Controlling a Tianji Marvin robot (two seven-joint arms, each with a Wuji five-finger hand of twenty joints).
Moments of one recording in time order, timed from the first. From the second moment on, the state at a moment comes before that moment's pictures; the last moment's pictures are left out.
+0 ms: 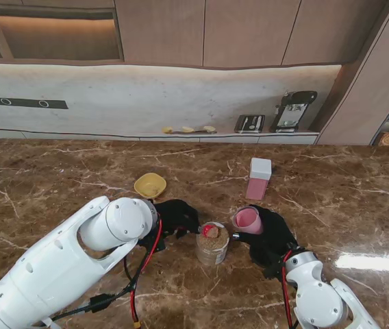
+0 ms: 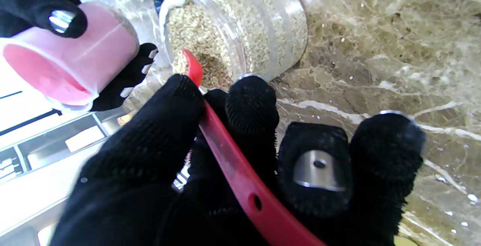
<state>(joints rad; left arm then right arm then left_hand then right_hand) 1.18 -1.07 -0.79 -1.70 0.19 0.61 -0.44 -1.80 -1.15 1.34 -1.63 -0.33 -0.23 -0.13 0.83 -0.39 0.52 -0.24 0.72 -0.08 1.01 0.96 1.28 -0.02 0.90 0.90 1.24 0.15 1.58 0.82 0.88 0.38 1.54 0.62 0.40 -0.82 0.91 -0.25 0.65 -0.12 0.80 0.69 0.99 0.00 0.49 0.75 0.91 0.07 0.71 0.62 0.44 0.15 1.09 0.55</state>
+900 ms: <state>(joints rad) 1.26 -1.09 -0.92 -1.82 0.11 0.63 -0.36 -1.80 -1.15 1.33 -1.62 -0.34 -0.23 -0.15 0.83 -0.39 0.52 -0.24 0.72 -0.07 1.01 0.96 1.28 -0.01 0.90 0.90 1.24 0.16 1.58 0.82 0.88 0.39 1.54 0.62 0.40 -0.82 0.91 -0.25 0.65 -0.12 0.80 0.69 0.99 0.00 0.49 0.75 0.91 0.07 0.71 0.62 0.44 0.15 1.09 0.55</state>
